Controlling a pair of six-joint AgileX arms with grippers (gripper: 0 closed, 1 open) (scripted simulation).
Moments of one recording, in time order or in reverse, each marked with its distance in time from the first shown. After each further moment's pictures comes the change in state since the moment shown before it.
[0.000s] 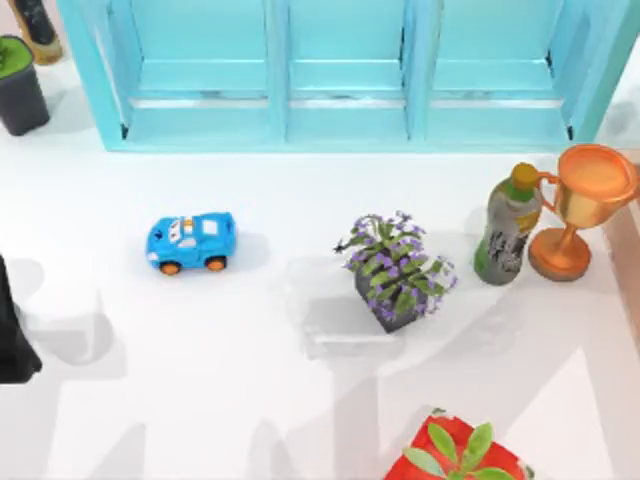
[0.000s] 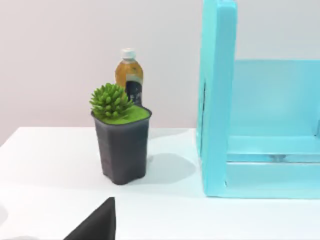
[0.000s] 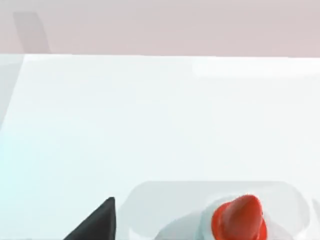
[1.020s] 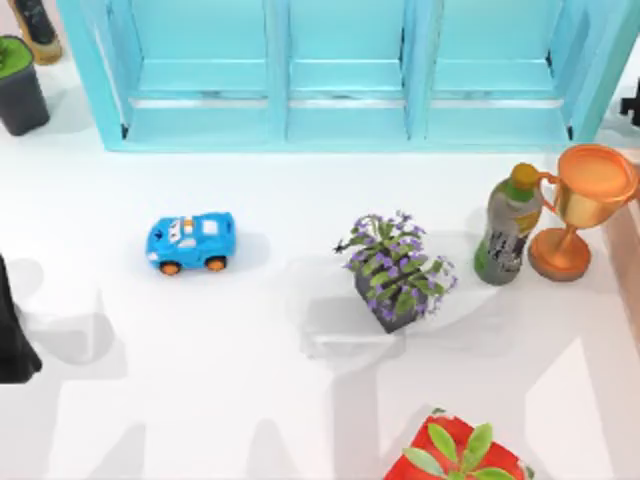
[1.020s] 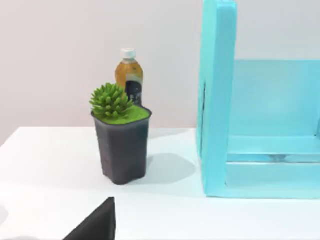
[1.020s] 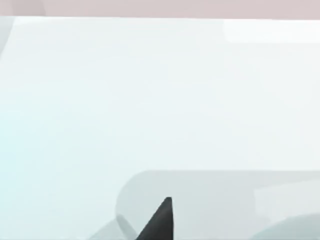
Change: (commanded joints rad) left arm 0.000 0.000 0.000 0.000 0.000 0.000; right arm 0.035 0.149 0.095 0.046 0.029 0.015
